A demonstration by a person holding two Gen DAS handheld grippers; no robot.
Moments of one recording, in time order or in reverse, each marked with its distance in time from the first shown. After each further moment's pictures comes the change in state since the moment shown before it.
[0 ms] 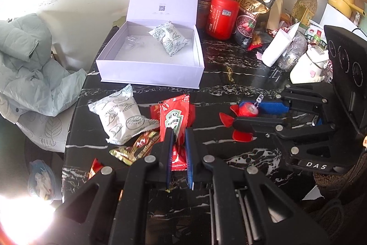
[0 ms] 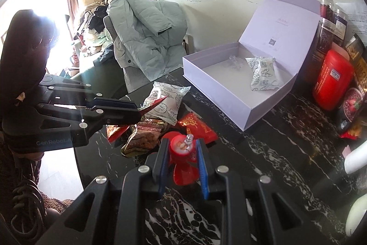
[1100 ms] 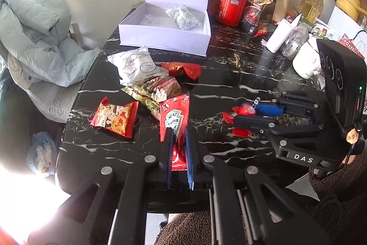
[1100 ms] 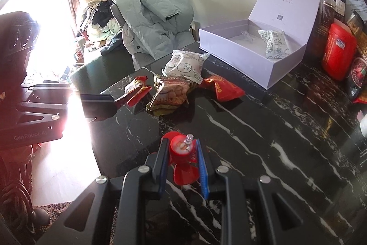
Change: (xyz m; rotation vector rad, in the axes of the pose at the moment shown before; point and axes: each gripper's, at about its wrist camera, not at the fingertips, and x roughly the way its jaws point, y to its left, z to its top) left arm -0.036 -0.007 -0.079 -0.085 0.012 0.064; right arm 0.004 0.041 -0.062 0.038 0.042 0.037
